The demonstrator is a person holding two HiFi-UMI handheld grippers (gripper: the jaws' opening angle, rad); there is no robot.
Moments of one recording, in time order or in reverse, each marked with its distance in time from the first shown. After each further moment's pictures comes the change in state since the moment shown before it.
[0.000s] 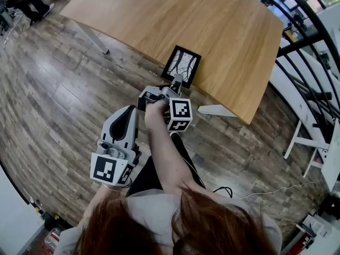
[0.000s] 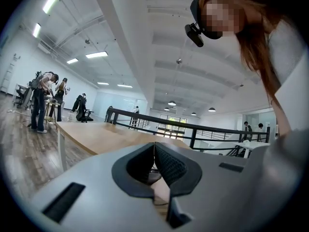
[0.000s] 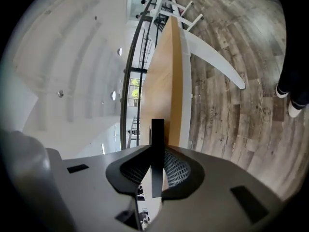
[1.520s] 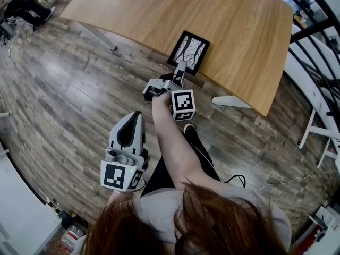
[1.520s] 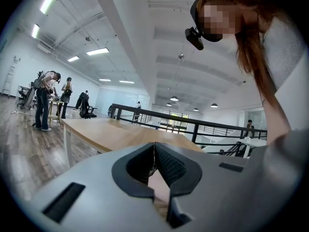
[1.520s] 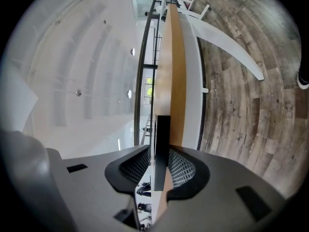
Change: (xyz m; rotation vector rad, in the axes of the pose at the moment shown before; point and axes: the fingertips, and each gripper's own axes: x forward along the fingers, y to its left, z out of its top) left arm -0.014 0.015 -0.016 -0.008 0.057 0.033; right arm 0.032 0.002 -0.031 -0.057 0.027 0.206
